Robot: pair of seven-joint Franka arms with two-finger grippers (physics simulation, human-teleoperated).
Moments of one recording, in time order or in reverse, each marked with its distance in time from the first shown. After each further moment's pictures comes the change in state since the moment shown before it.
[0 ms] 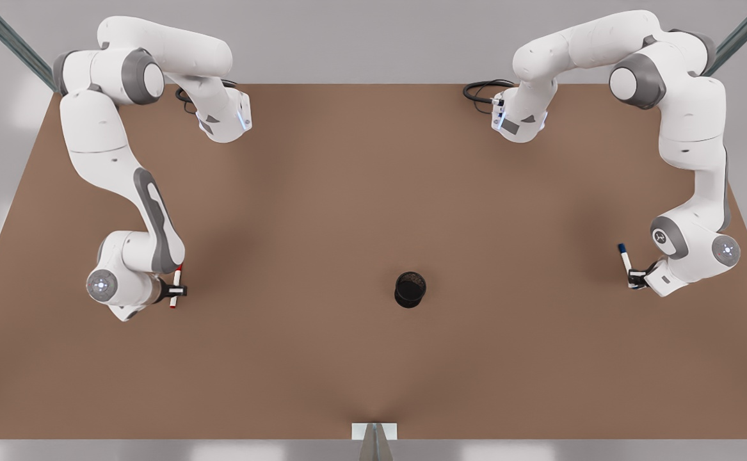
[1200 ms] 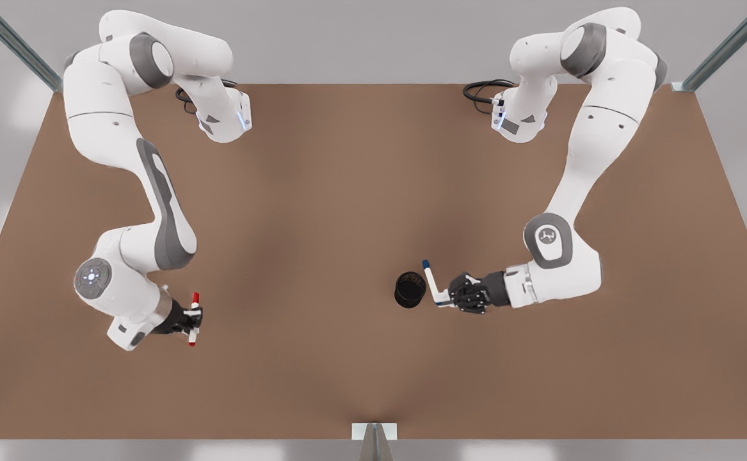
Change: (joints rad) left arm -0.303 -0.052 -0.520 0.241 -1.023 -0.173 0.149; right arm 0.050 -0.046 0.248 0.394 0.007 -0.113 -0.039
